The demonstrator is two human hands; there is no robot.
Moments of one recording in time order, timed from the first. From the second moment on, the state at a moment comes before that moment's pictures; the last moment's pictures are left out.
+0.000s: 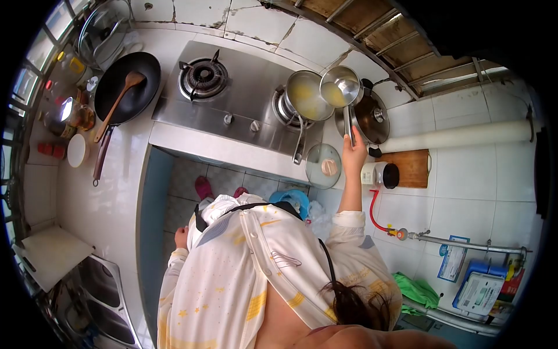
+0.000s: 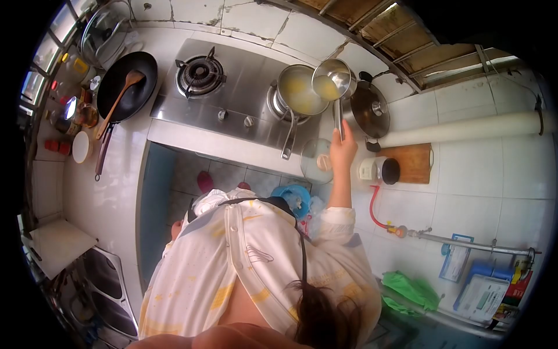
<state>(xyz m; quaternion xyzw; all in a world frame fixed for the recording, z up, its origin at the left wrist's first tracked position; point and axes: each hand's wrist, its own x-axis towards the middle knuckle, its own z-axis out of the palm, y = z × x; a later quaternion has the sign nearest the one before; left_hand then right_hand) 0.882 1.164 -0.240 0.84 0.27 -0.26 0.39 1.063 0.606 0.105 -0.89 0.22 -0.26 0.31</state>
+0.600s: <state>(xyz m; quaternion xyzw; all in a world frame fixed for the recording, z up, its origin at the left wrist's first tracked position) 0.890 1.158 -0.224 0.85 0.26 -0.26 0.37 1.059 0.632 0.131 -0.91 0.26 -0.22 0.23</state>
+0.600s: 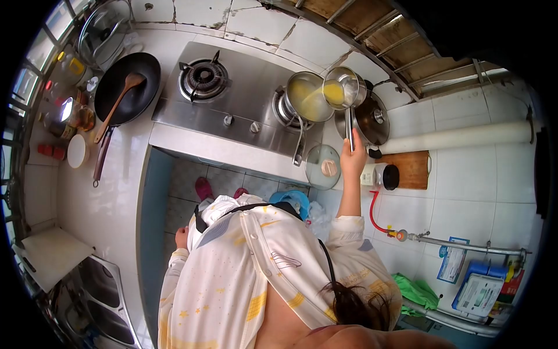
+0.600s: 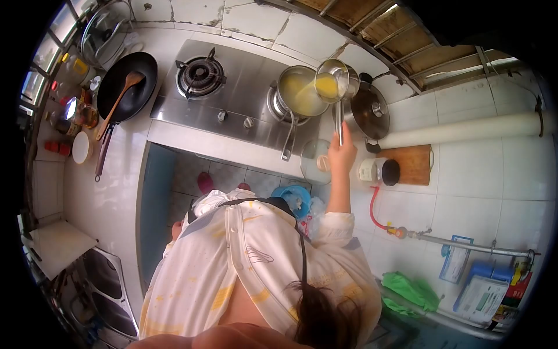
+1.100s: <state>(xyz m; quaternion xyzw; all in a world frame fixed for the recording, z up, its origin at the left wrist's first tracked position) 0.881 1.156 -0.224 0.85 0.26 -0.26 0.38 1.080 0.611 0.071 -0.91 0.23 -0.22 0.25</state>
